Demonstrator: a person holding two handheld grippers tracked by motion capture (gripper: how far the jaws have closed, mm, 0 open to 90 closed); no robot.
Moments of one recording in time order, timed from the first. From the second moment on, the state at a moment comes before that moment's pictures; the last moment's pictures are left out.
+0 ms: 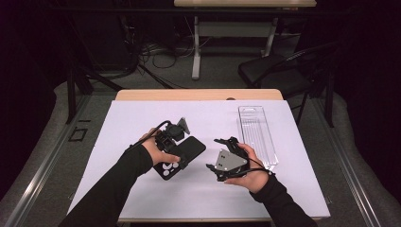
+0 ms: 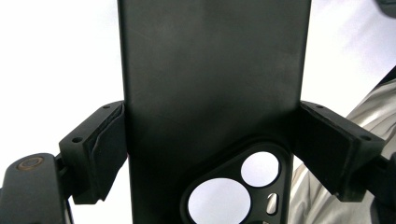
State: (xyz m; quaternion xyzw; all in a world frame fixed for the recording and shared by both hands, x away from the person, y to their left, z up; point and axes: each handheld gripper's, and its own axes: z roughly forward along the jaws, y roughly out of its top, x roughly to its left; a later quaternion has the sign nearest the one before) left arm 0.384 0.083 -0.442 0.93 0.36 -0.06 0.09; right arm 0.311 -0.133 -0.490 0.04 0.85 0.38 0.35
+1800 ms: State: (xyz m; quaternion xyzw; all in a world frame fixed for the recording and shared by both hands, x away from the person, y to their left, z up) left arm 0.376 0.048 -0.451 0.94 0.32 -0.10 0.08; right arm 0.299 -0.121 -0.516 -0.15 0.83 0.28 0.46
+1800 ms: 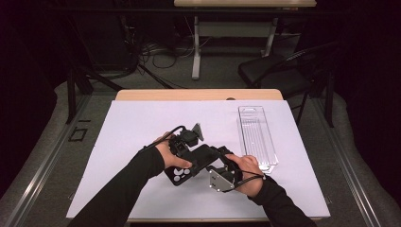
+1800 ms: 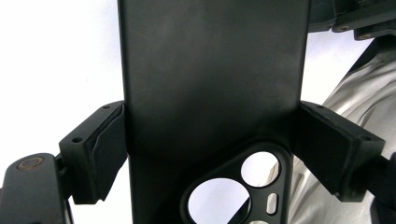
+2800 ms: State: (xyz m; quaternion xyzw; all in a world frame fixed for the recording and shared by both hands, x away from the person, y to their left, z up) left arm 0.374 0.035 -0.456 0.94 0.32 -0.13 0.06; right arm 0.307 -0.121 -0.518 -0.14 0.82 0.30 0.47
